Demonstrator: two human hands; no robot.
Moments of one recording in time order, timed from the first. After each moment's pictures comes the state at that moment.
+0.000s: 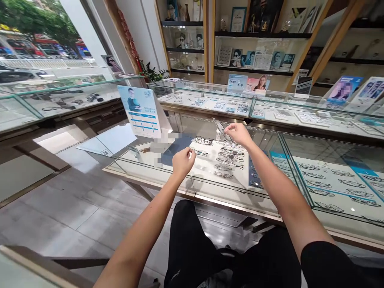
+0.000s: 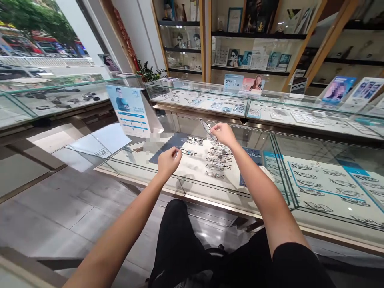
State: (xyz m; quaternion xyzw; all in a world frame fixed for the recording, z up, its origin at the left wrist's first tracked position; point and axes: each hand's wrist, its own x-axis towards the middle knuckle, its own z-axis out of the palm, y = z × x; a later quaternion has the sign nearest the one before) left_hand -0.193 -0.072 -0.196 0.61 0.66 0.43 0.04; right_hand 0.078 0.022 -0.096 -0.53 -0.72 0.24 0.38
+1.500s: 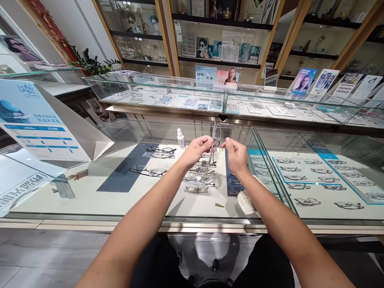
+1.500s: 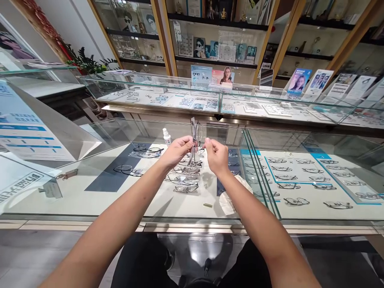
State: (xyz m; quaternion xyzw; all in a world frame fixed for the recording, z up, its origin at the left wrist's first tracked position) left_hand -0.015 0.062 -0.156 0.66 0.26 0.44 0.55; right_hand 0.166 0.003 -0.167 -0.49 -0.61 0.16 0.60
